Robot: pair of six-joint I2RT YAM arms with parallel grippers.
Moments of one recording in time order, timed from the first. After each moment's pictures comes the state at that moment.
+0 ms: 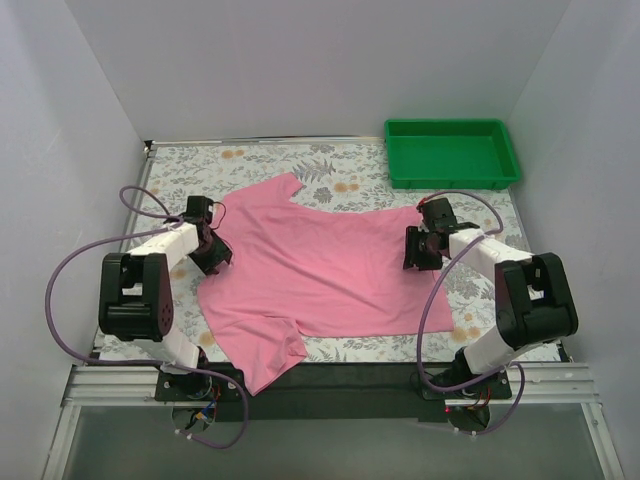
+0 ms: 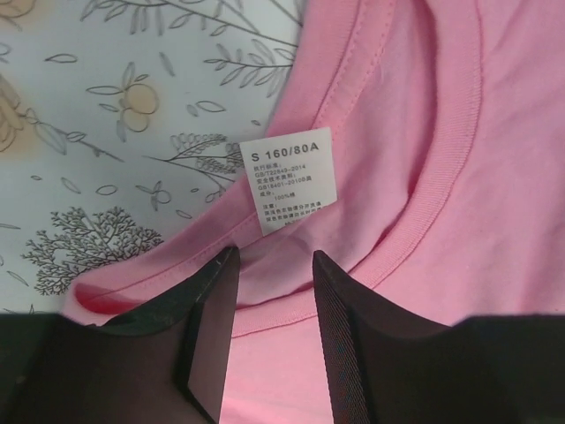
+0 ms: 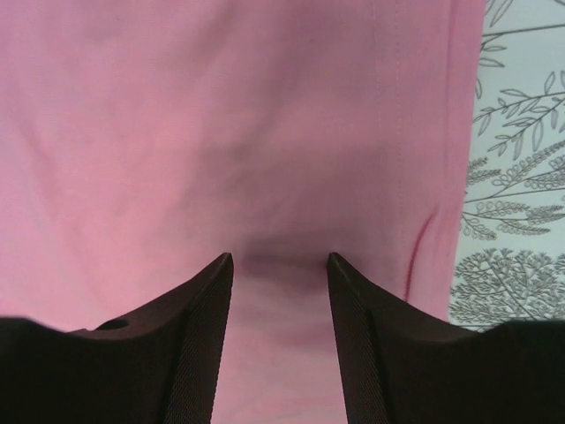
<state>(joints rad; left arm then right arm) -0.04 1.63 0.94 -0.57 -0.12 -0.75 0.25 1.55 0.86 -0.42 -0.06 0.29</state>
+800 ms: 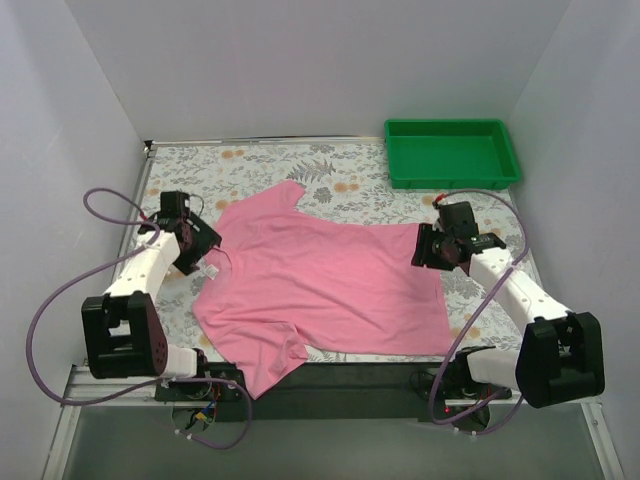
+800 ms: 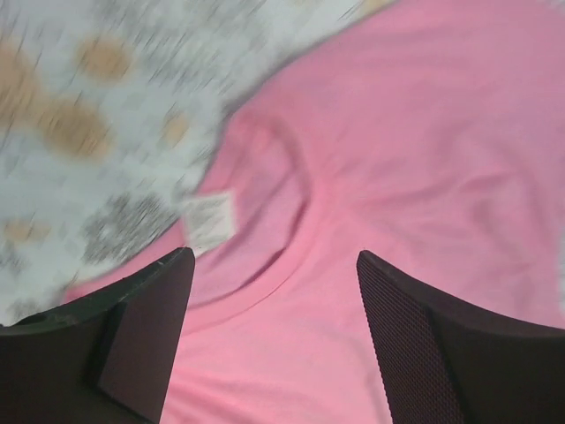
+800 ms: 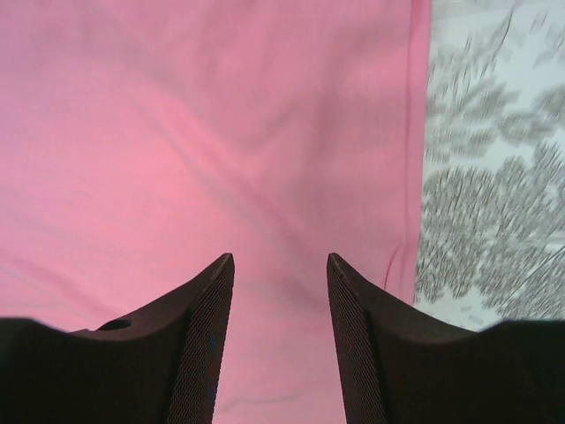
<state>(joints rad) 0.05 1.36 0.89 -0.68 -0.09 -0.79 0.23 1.22 0.76 -0.54 -0.07 0.33</state>
